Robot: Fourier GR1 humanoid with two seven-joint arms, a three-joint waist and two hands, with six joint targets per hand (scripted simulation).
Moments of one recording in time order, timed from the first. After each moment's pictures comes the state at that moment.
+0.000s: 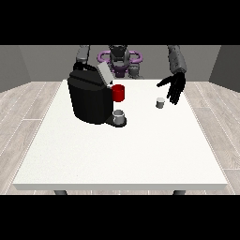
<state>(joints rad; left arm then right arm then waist) -0.42 0.58 0.08 -1.02 -0.33 -0.25 -0.21 -0.19 -0.01 0.09 -1.54 0.18 -0.17 0.02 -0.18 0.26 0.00</state>
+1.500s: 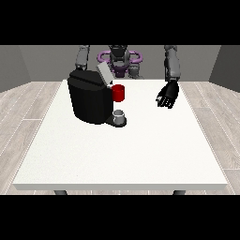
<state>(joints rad) -0.61 0.51 -0.10 -0.68 -0.80 -0.04 -0.30 -0.24 -0.02 0.05 -1.33 0.17 -0.17 -0.02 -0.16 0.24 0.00</state>
